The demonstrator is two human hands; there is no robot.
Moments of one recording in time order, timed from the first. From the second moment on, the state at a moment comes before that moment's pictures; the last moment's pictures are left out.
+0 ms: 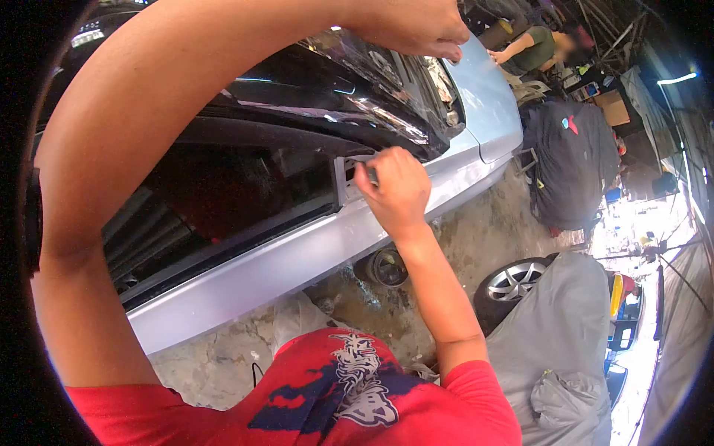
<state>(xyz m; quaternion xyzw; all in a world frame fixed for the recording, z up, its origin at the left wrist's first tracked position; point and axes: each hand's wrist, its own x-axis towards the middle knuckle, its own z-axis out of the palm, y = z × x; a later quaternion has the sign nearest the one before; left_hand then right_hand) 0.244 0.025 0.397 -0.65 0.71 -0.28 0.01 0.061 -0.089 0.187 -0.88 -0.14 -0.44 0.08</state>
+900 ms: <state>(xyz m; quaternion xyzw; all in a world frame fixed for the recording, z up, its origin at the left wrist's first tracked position) 0.250 0.028 0.404 -0.65 0.71 -0.27 -0.01 0.031 -0.093 0.120 -0.92 0.08 -0.36 0.14</state>
